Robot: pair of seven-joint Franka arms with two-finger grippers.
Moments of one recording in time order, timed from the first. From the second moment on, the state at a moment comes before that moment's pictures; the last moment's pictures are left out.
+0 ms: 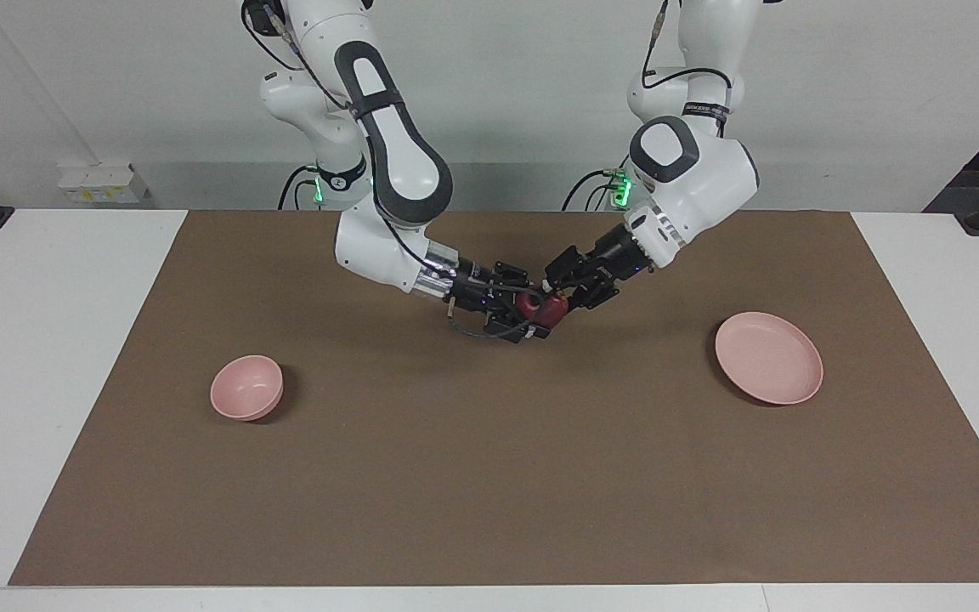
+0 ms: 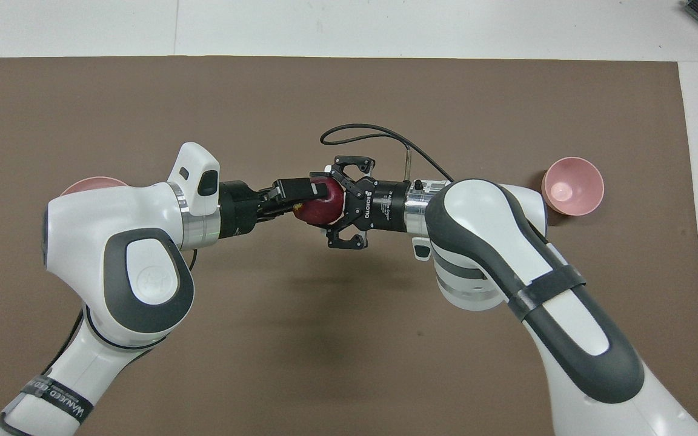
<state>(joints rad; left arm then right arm) -0.04 0.06 -0.44 -2.06 -1.16 2.46 0.14 0.38 0.30 0.09 -1.90 1.58 2.33 0.84</state>
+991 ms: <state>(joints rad) -0.03 0.02 -0.29 -2.04 -0.80 2.23 0.13 0.37 0.31 0.09 -1.89 1.58 2.34 0.83</state>
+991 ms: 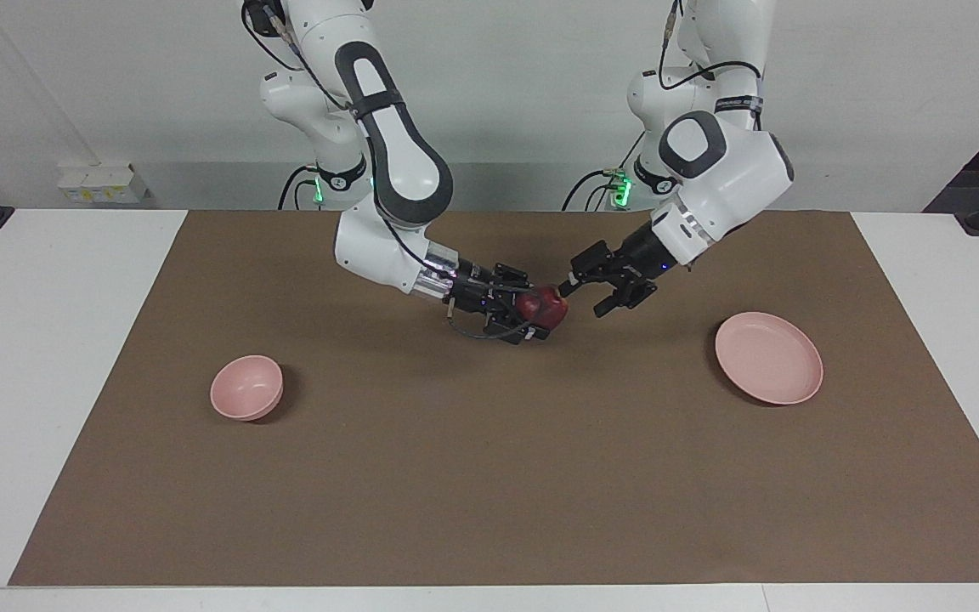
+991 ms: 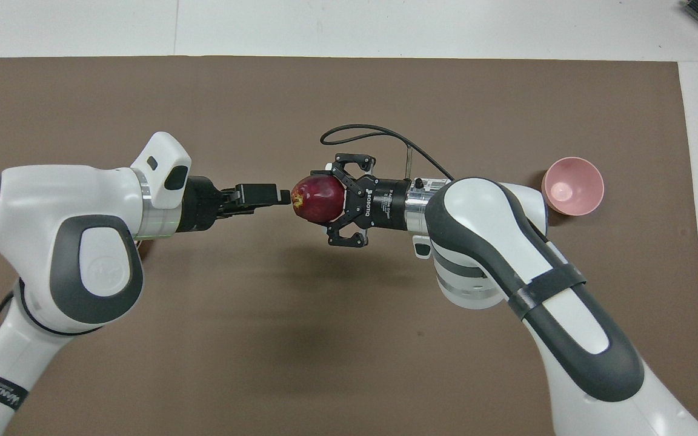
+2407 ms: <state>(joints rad) -0.02 0.00 -0.03 -1.51 -0.02 1.54 0.16 0.05 0.32 0.08 -1.84 0.31 2.34 0.82</state>
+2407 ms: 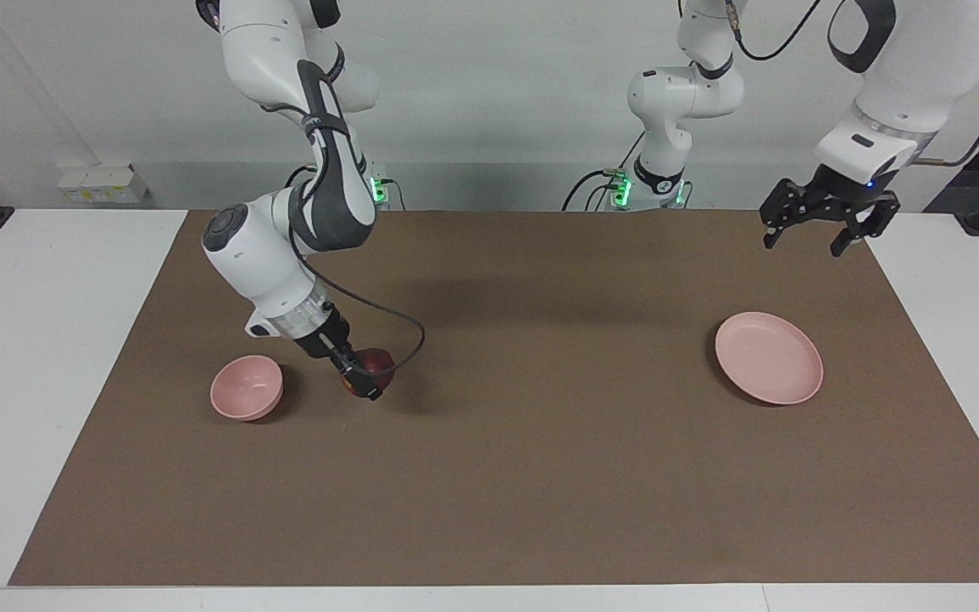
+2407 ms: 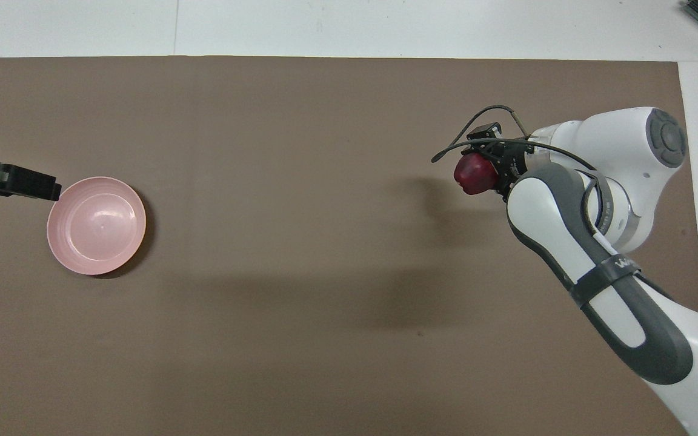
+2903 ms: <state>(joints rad) -0.03 0.00 0.02 -1.46 -0.02 1.43 0.21 -0.06 0.32 0.07 -1.85 -0.07 2.34 0.82</state>
